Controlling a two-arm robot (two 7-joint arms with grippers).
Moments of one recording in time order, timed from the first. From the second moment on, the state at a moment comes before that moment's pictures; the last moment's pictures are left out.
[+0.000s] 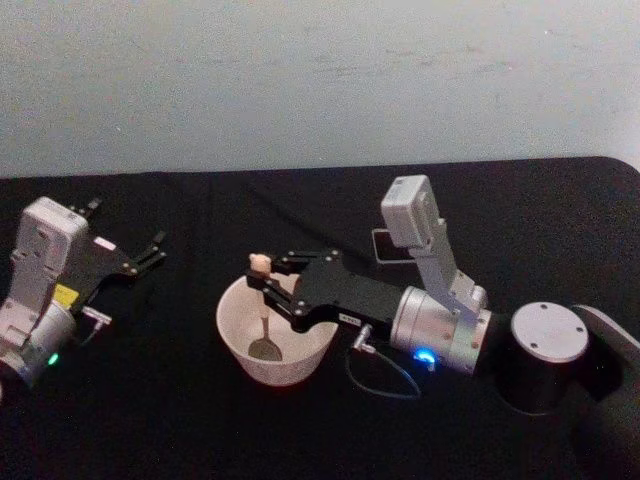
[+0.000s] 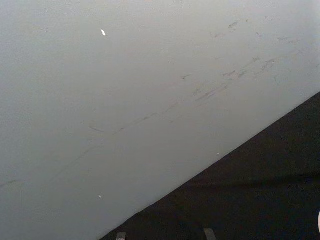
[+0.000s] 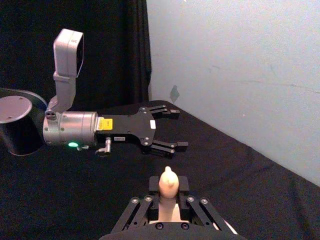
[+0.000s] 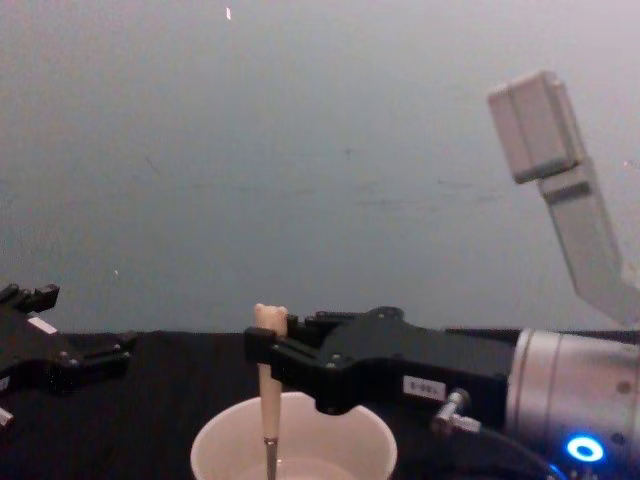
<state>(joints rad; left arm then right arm) -0.20 0.60 0.45 -1.41 -0.25 -0.12 0.03 0.35 0.33 -0.60 -1.41 0.42 -0.01 0.59</state>
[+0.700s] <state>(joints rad) -0.20 0.60 0.45 -1.41 -0.25 -0.12 0.03 0.43 0.27 -0.56 -1.27 0.37 -0.04 0.52</state>
